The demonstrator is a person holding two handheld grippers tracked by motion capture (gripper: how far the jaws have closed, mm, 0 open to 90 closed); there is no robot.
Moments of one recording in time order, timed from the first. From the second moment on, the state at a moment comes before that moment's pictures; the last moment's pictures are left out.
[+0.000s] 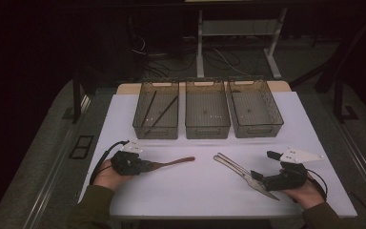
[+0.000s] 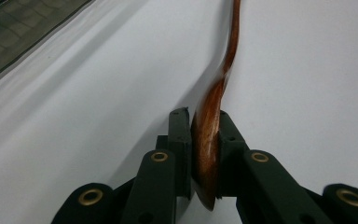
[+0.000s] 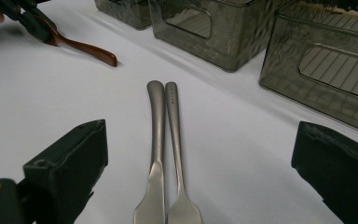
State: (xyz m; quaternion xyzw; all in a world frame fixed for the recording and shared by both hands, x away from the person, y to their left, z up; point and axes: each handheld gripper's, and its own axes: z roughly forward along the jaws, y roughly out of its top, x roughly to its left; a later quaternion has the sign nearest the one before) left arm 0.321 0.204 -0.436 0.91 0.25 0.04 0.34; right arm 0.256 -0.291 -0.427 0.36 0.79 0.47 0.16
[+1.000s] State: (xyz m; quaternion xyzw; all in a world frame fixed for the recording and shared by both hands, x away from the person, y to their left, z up) left arm 0.318 0.194 -0.421 0.89 0.27 0.03 0.37; right arm 0.256 -0.292 -0.427 0.36 0.79 0.47 0.16
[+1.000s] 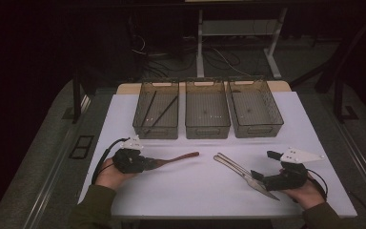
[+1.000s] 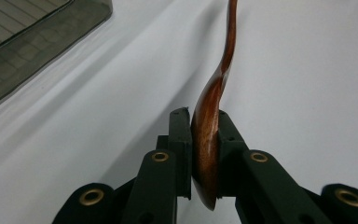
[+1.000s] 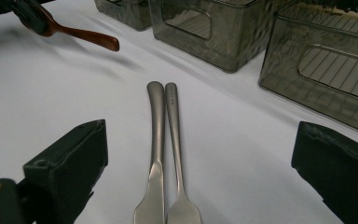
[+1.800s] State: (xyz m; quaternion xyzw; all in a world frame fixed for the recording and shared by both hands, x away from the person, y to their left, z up) left arm 0.315 0.177 -0.402 0.86 0.28 0.06 0.42; right arm 0.256 -0.292 -0.427 0.37 0.78 0.47 0.16
